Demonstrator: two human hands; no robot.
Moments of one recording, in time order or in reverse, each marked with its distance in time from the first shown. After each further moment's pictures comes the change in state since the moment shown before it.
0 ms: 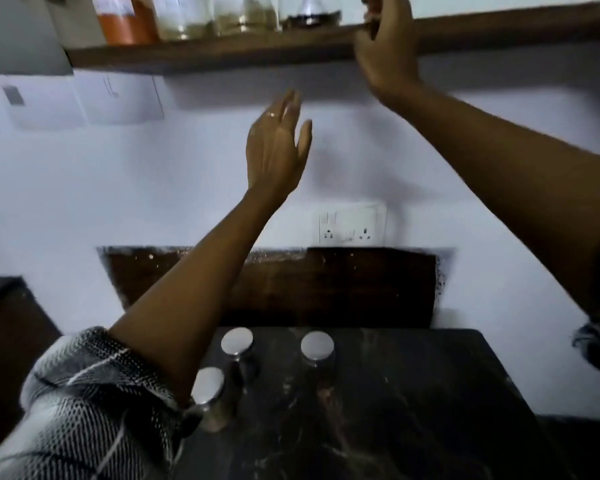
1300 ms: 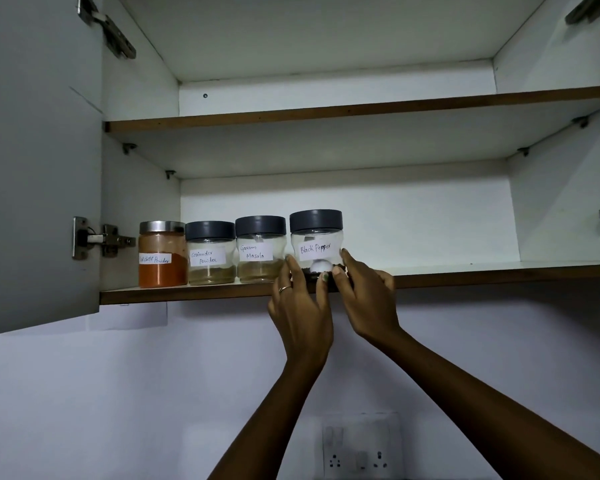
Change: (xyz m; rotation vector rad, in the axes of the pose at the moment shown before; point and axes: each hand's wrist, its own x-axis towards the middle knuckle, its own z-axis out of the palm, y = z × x) left_hand 0.095 0.033 0.006 -0.324 0.207 -0.298; right_hand 0.017 0.001 0.028 -0.125 -0.010 -0.010
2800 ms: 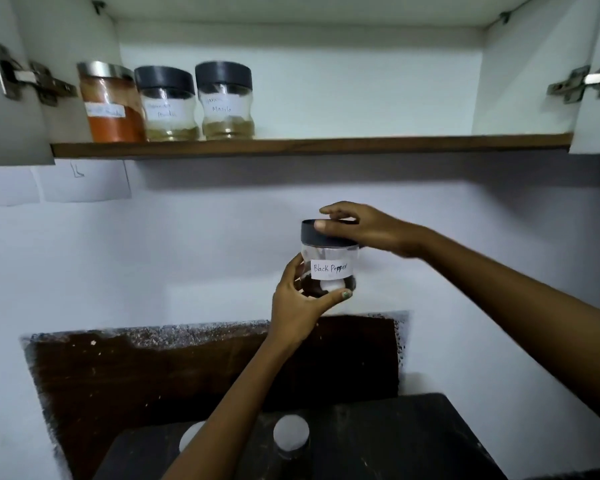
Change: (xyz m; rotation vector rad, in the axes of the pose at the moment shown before) left_hand -0.194 -0.048 -0.034 -0.645 -0.573 -0.357; right_hand -0.101 0.019 -0.085 0.282 -0.860 0.336
